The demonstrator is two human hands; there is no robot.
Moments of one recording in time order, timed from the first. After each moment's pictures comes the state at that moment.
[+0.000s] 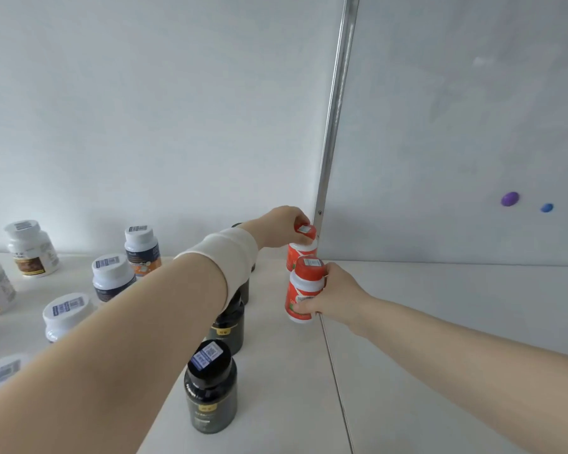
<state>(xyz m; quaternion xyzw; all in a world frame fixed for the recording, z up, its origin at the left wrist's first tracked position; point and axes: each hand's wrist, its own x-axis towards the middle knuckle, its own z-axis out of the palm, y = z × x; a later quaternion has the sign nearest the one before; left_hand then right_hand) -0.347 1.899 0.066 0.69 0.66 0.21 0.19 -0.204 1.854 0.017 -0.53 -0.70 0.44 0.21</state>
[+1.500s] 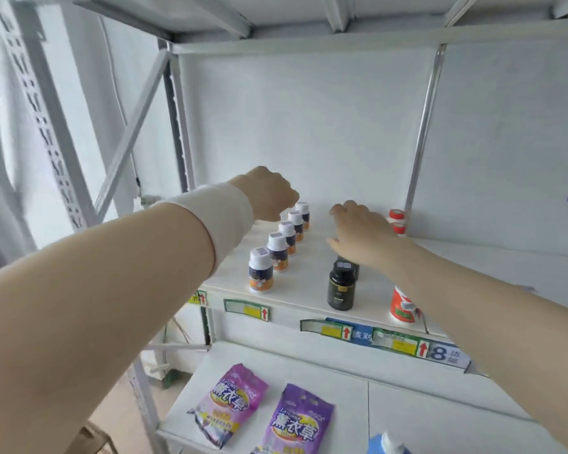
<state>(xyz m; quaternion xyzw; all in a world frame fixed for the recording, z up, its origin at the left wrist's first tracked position) -0.382 1.496 0.169 0.62 0.70 -0.25 -0.27 -0.227 1.565 0.116 -0.34 -0.92 -0.10 0.13</state>
